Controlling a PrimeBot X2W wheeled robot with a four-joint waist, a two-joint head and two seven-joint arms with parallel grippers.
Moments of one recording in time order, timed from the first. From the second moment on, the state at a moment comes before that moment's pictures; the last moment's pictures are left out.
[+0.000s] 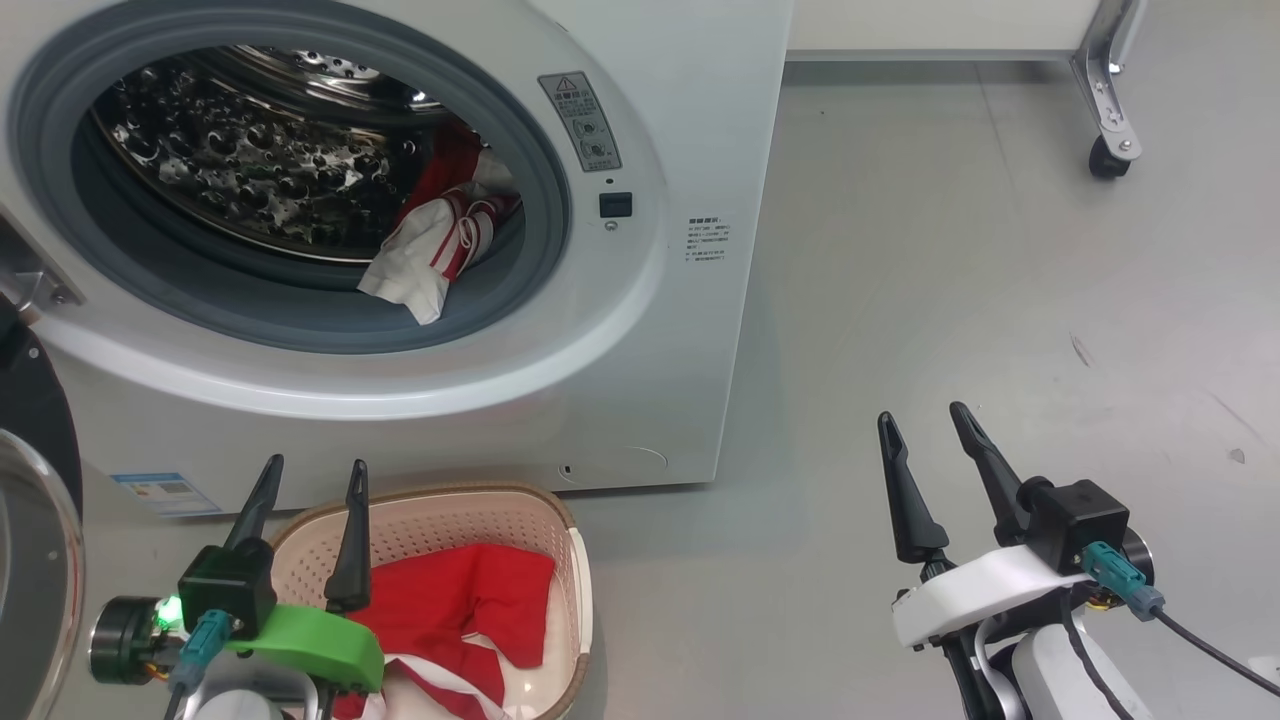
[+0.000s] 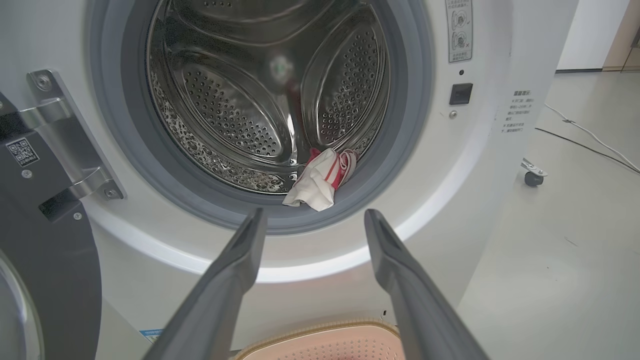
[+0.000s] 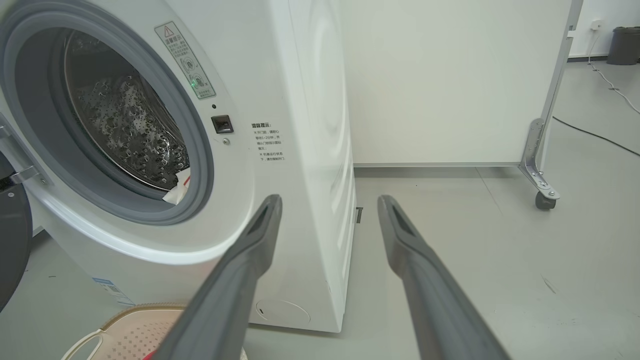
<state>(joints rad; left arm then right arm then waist) -0.10 0.04 -0.07 0.30 -0.15 -0.03 -0.25 -0.09 -0.05 0.25 0.23 0.33 0.06 -0.25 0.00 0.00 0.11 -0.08</state>
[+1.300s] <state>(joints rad) -0.53 0.20 0.05 0.26 -0.19 -0.02 0.04 -0.22 -0.05 0.35 0.14 0.38 0.06 -0.25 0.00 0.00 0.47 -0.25</state>
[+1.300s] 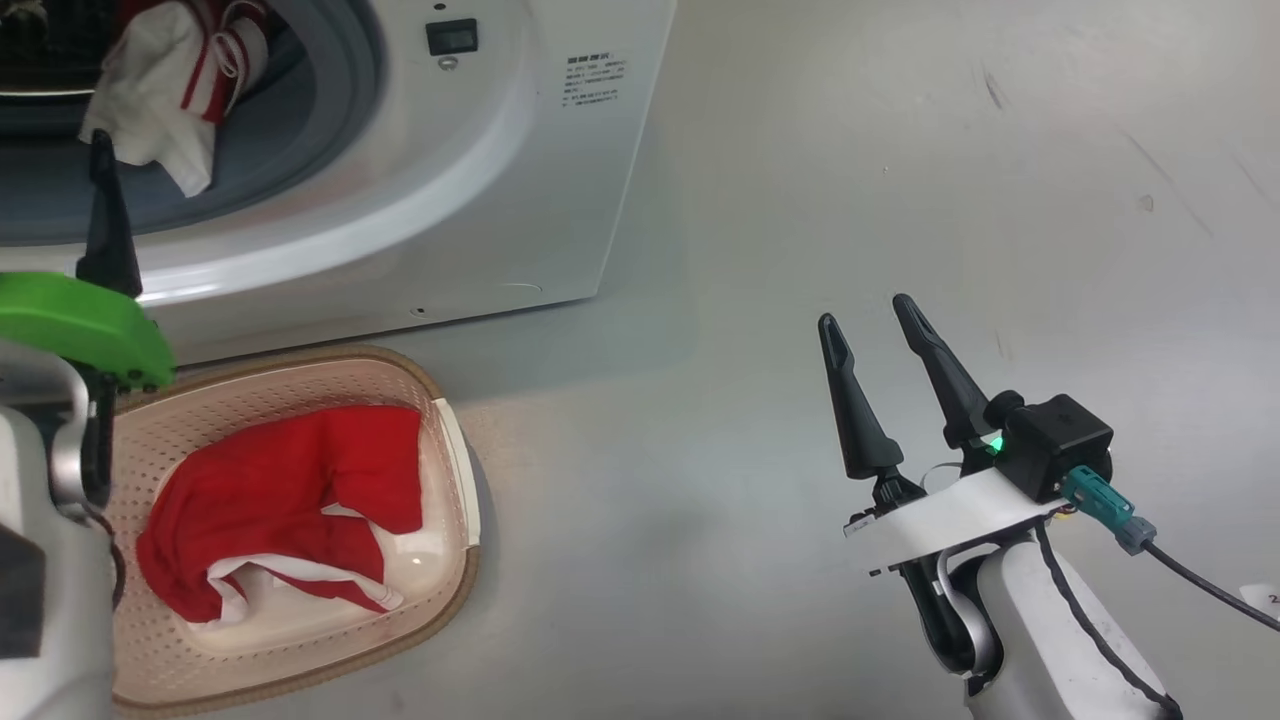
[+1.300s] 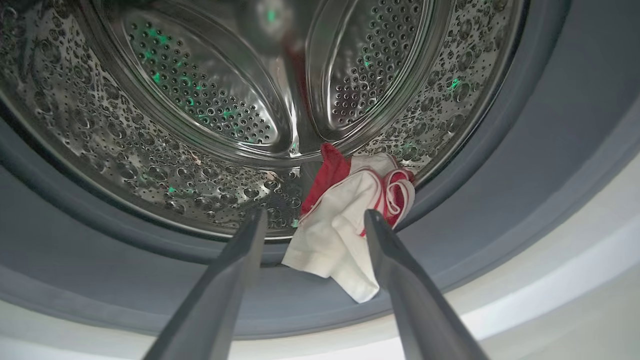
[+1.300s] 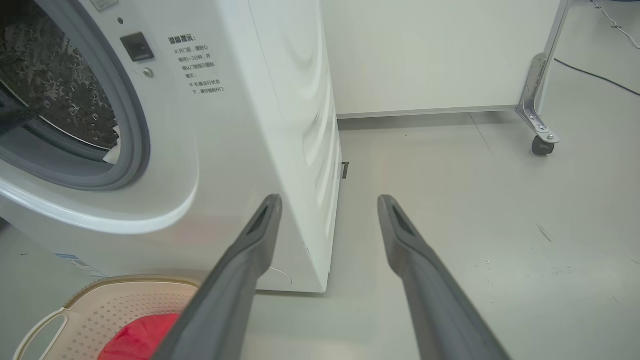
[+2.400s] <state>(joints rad) -0.92 0.30 0.07 0.57 -0.22 -0.02 0.35 -0.29 -0.05 0.42 0.12 0.45 0.02 -0.25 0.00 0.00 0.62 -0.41</state>
